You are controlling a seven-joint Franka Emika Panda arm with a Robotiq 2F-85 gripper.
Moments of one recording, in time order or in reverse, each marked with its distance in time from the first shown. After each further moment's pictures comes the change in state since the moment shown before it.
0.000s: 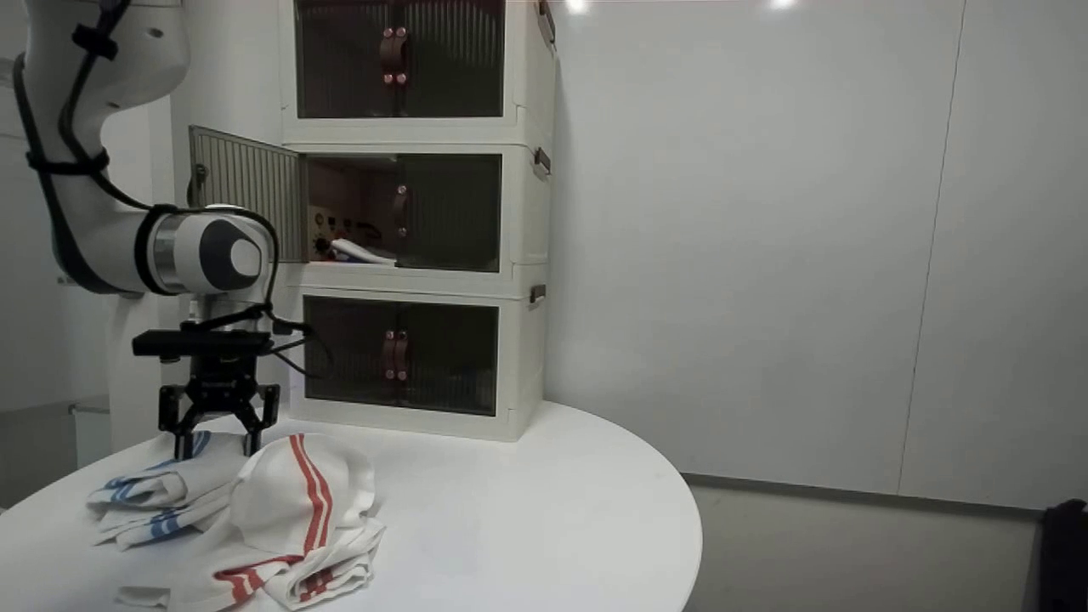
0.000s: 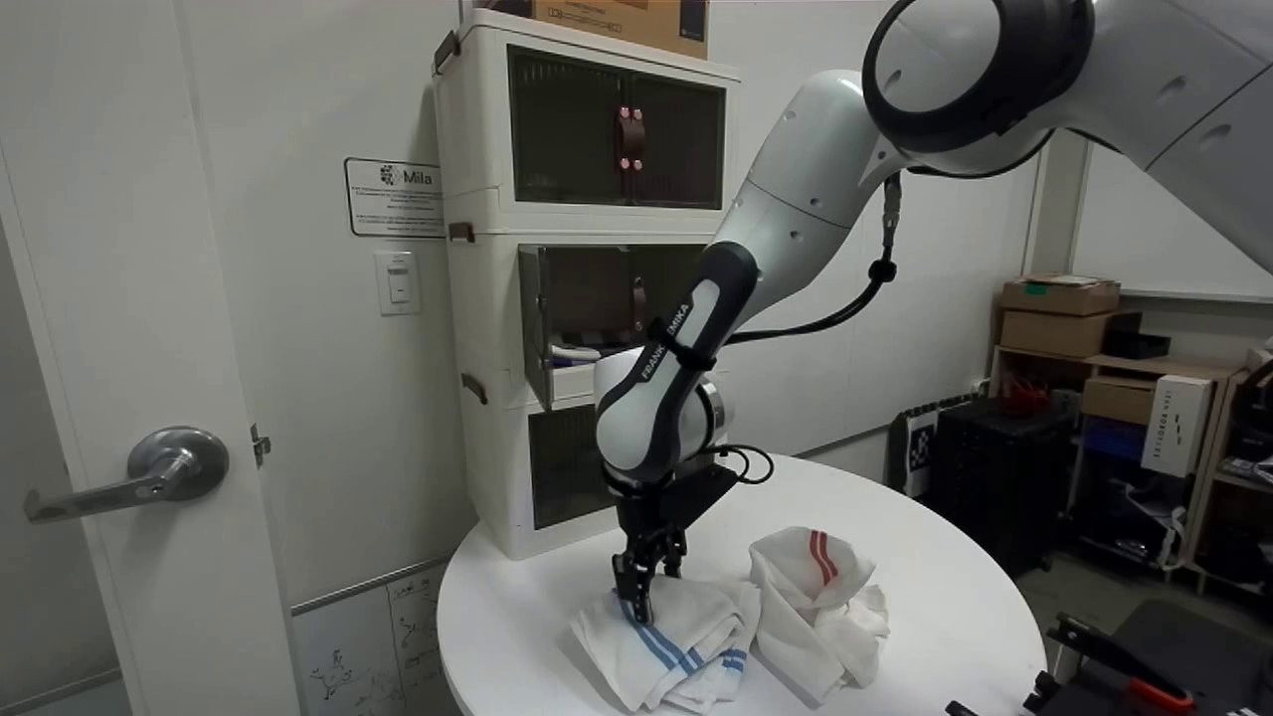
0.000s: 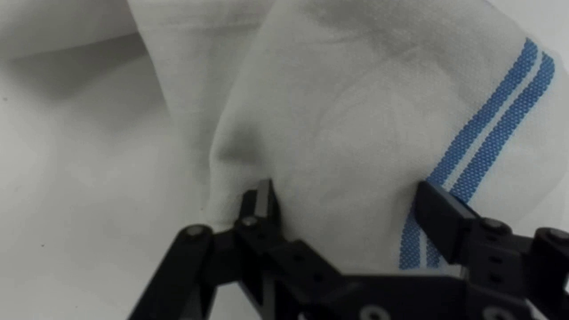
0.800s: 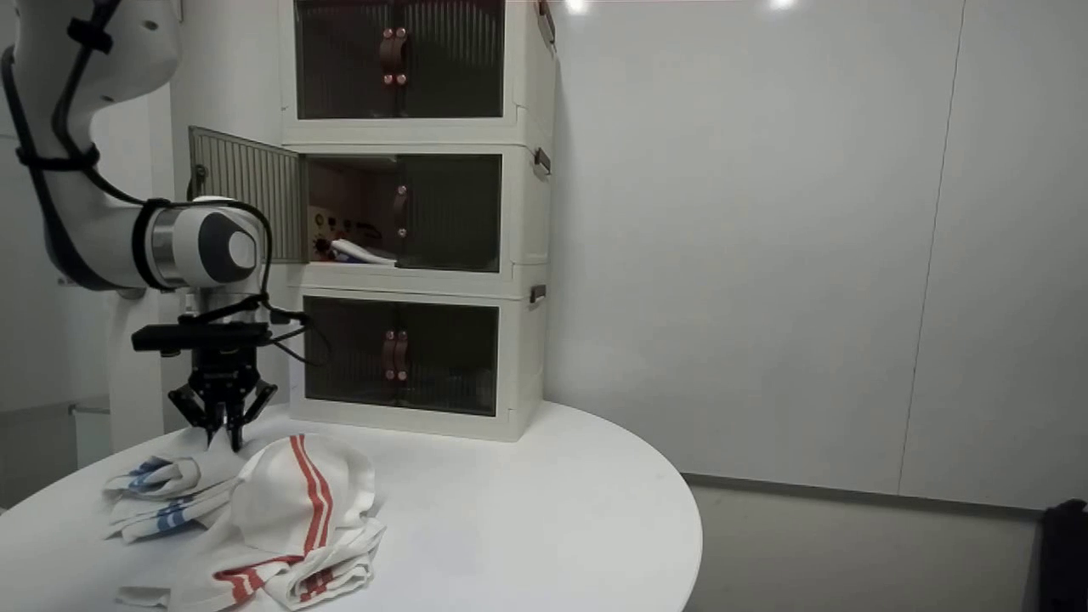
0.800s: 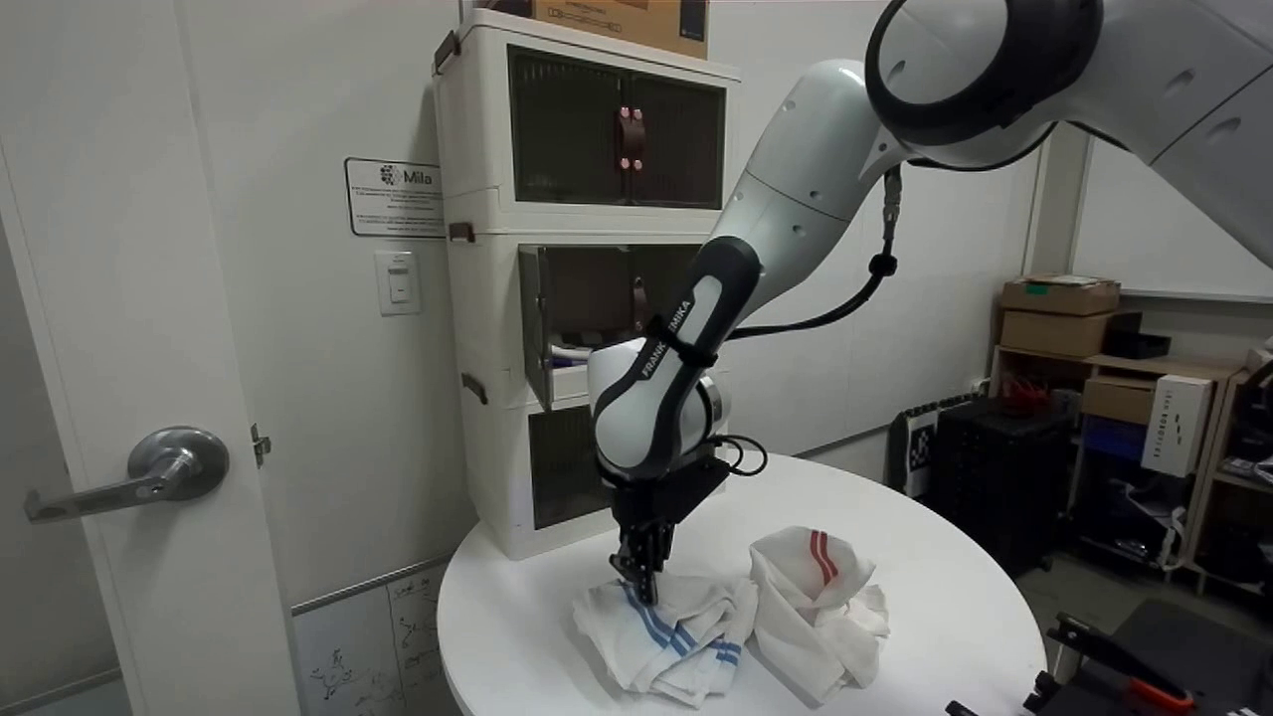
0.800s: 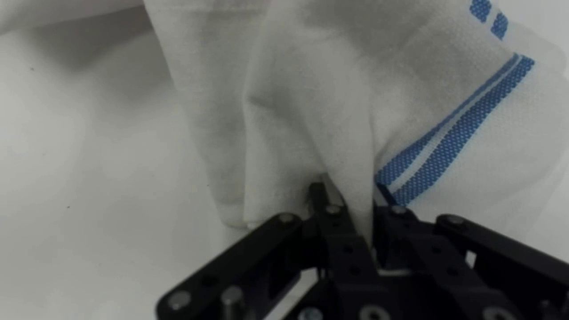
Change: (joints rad) arm 0.022 -0.016 -0.015 0.000 -0.050 0.034 0.051
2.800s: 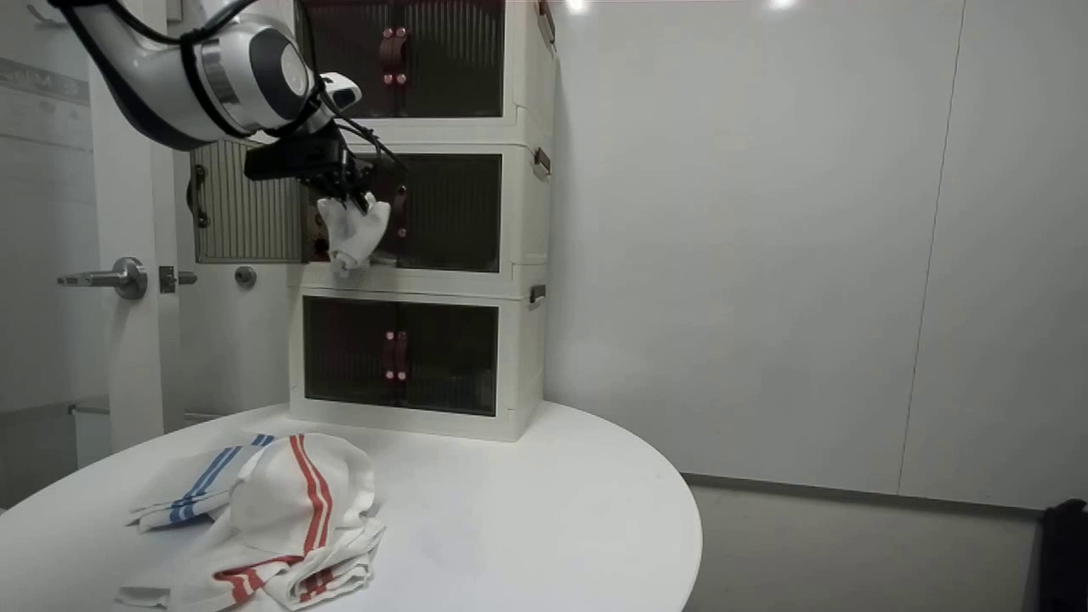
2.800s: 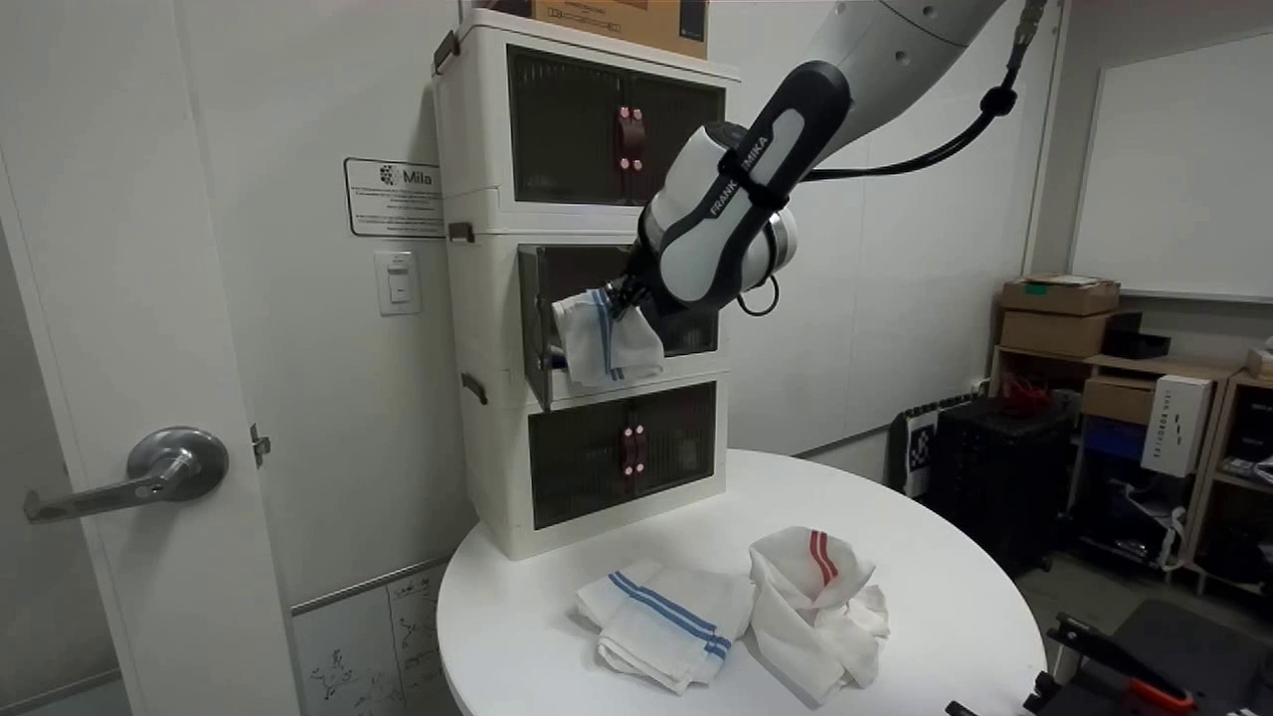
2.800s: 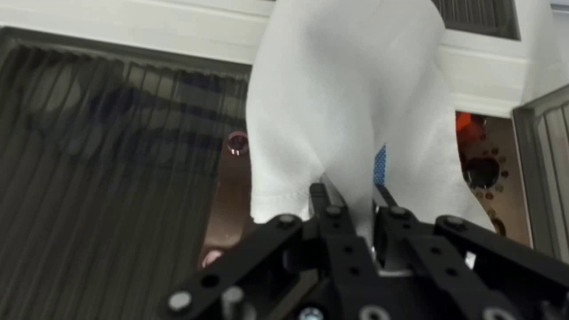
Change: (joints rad) arm 0.297 -0.397 -0.513 -0.138 -0.025 0.723 0.233
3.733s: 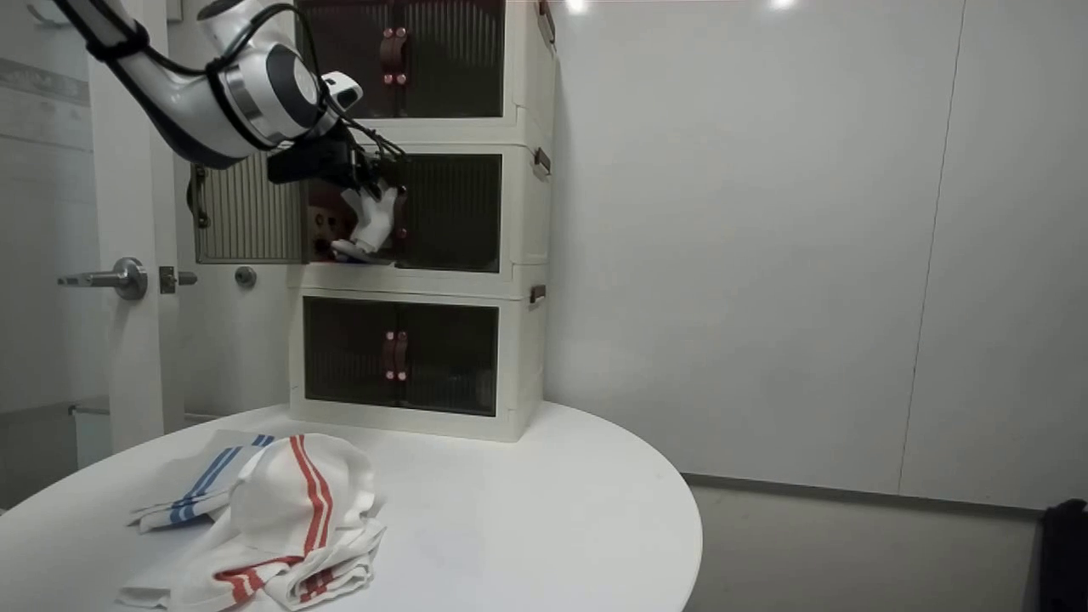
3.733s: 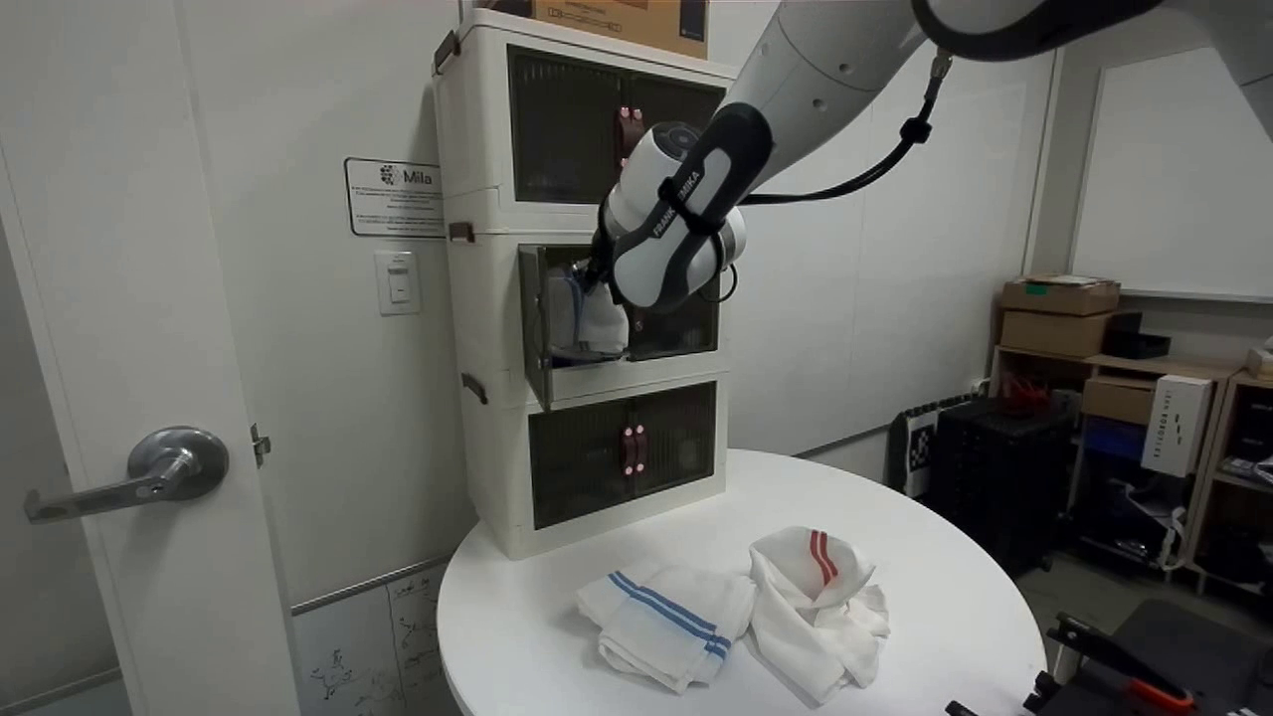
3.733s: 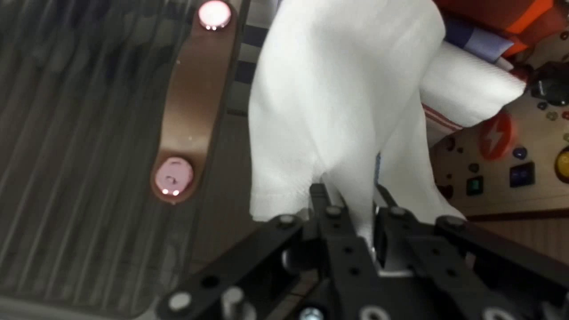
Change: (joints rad) arm 0.124 0.220 -0.172 0.265 0.061 0.001 0.096
